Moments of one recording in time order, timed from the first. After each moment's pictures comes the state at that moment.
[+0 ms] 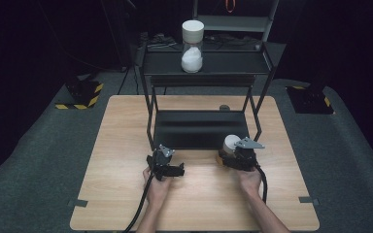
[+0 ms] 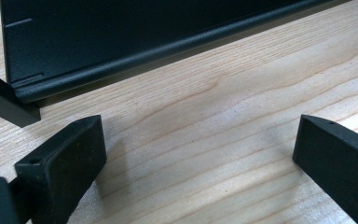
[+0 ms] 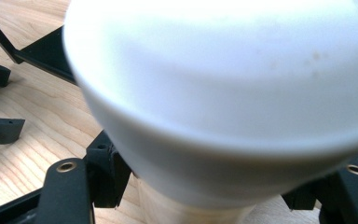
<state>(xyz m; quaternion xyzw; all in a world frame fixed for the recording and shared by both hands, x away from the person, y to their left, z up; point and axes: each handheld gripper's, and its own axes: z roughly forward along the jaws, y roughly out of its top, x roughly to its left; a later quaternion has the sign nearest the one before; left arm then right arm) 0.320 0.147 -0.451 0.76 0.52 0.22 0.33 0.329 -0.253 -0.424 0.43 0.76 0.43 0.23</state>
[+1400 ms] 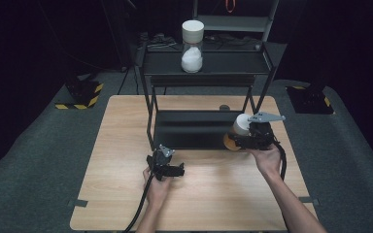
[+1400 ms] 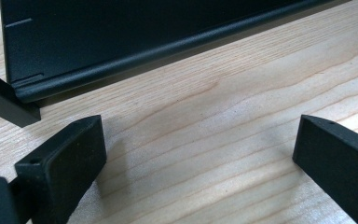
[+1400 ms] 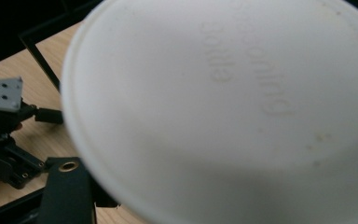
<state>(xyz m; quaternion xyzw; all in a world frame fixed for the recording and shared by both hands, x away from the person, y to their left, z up) 0.320 0.147 -0.451 0.76 0.52 0.22 0.33 0.348 -0.282 -0.301 0.38 0.79 0.44 0.21</state>
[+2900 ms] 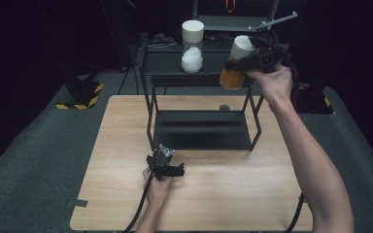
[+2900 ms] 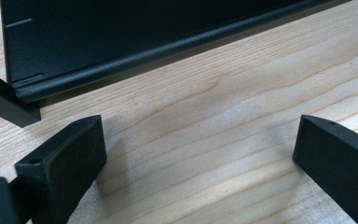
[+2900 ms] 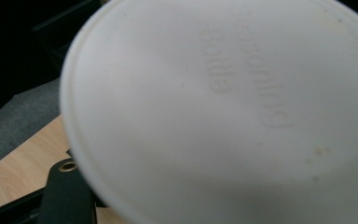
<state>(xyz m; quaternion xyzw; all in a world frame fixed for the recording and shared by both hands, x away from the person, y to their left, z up) 0.321 0.147 -0.451 0.76 0.52 0.22 0.32 0.423 -0.241 -0.088 0.38 0.80 0.42 0.19</state>
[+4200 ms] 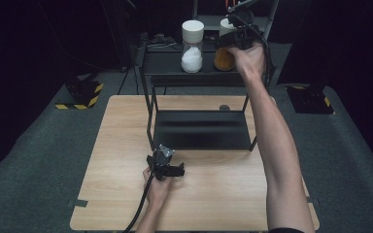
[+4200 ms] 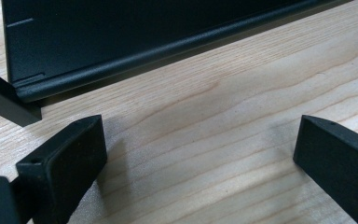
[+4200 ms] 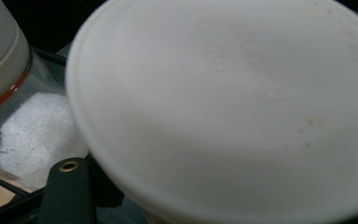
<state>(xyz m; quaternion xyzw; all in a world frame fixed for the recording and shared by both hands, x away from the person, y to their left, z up) 0.320 0.146 -0.451 0.76 0.52 0.22 0.32 0.496 -0.170 -0.080 0.47 0.77 0.36 0.24</state>
